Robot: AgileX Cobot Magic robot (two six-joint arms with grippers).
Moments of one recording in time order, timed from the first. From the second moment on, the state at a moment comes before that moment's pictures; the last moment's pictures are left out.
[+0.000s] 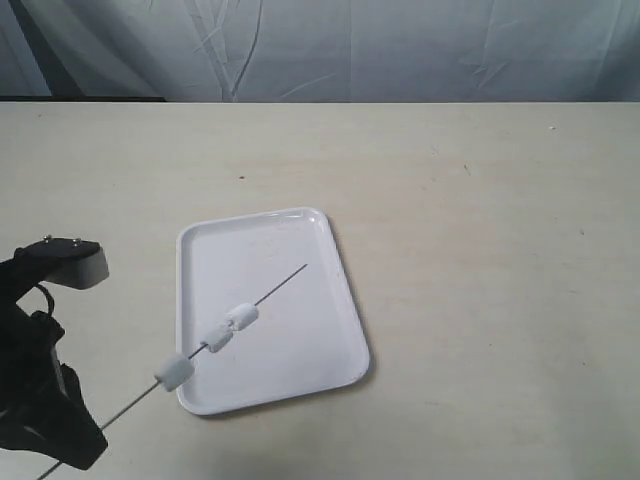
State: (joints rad) left arm -0.30 1.22 -0.64 -0.52 1.20 0.48; right arm -0.06 0.00 0.00 0.24 -0.20 0.40
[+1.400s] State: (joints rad) left arm -0.30 0.91 -0.31 -1.16 0.87 0.77; right arm 0.62 1.54 -0.55 0.17 -0.05 0.42
